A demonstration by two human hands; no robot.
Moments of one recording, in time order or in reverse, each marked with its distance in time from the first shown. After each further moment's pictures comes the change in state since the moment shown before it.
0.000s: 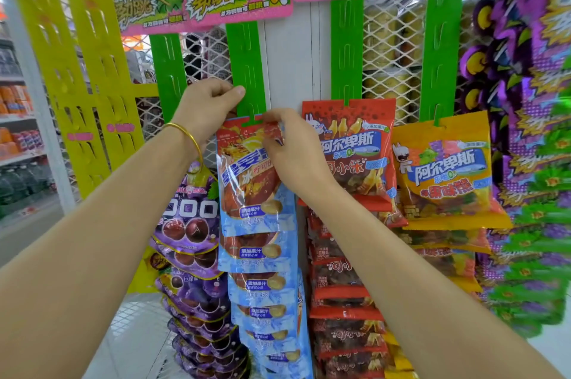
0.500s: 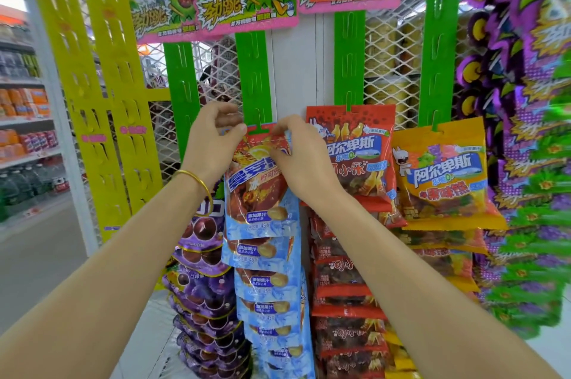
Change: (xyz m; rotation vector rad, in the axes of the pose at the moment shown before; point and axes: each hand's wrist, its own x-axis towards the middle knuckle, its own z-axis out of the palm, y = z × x) left_hand -0.037 -0.023 0.003 0.042 0.116 0.141; right_hand -0.007 0.005 -0.001 -0.127 0.017 -0.015
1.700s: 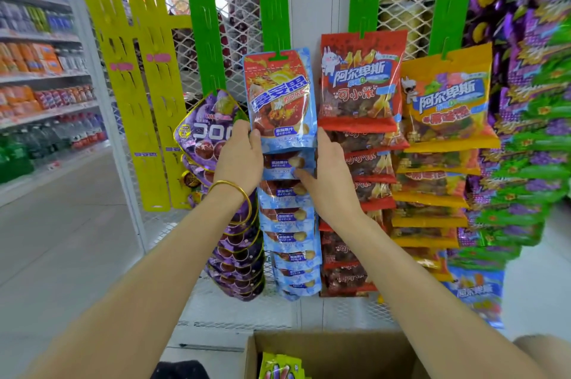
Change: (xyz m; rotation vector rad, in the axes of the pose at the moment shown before) left_hand -0.124 -0.029 0.002 0.337 -0.098 -0.130; right_hand -0.133 0.023 0.022 0.002 -0.059 0.198
